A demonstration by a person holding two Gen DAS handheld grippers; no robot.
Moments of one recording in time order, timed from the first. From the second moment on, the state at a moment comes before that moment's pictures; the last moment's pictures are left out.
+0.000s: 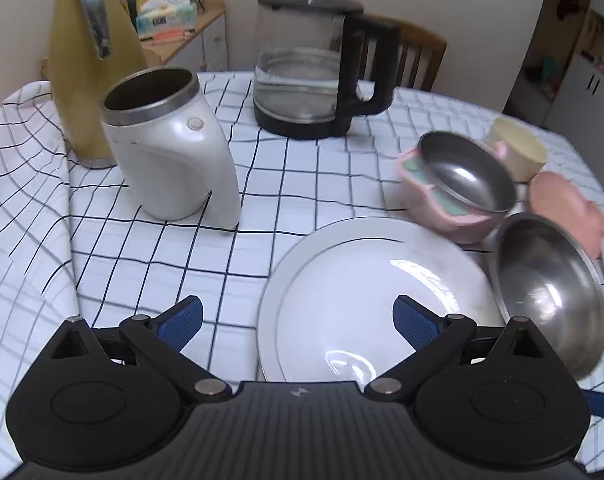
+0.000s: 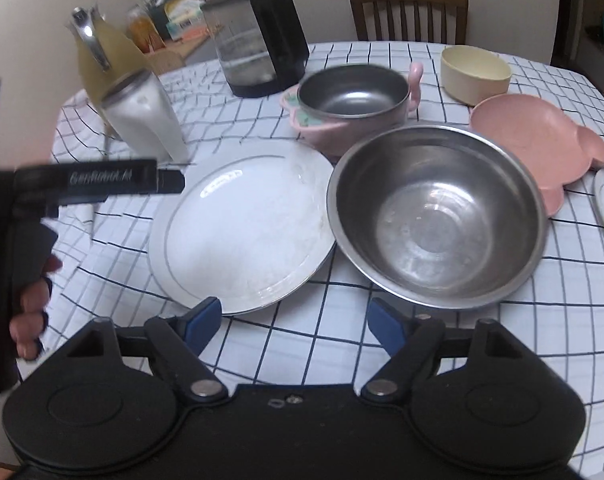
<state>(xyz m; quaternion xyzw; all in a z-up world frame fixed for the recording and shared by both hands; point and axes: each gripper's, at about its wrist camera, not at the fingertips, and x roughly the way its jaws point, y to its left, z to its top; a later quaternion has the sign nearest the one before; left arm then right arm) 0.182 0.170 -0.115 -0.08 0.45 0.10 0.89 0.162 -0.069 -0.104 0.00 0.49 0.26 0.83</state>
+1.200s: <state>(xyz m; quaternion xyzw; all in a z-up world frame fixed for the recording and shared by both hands) 0.249 0.202 -0.153 -0.10 0.50 0.06 0.85 0.214 -0.064 -0.168 0.20 0.57 0.16 0.78</state>
